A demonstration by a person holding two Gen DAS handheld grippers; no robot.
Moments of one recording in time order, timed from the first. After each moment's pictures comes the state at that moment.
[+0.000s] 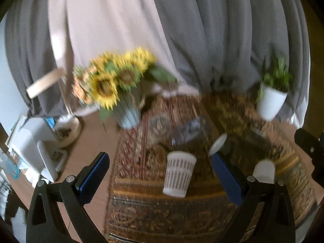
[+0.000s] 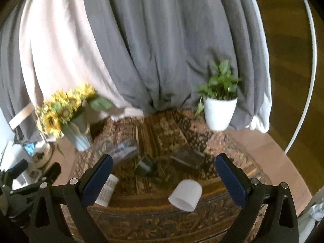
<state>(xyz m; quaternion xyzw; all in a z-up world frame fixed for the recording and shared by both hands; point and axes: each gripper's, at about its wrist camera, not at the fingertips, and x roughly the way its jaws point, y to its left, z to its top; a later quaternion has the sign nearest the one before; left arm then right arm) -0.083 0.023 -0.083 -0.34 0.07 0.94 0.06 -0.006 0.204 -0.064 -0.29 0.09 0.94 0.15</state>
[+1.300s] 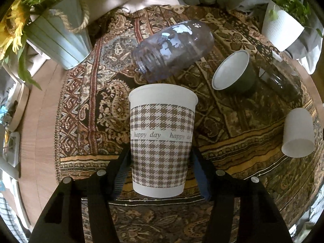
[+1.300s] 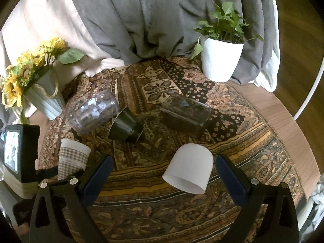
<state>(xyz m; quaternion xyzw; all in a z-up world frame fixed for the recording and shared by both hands) -0.174 0.062 -0.223 -0.55 0.13 0.81 0.12 -0.060 0.218 -0.159 -0.41 0.11 0.89 0.18</state>
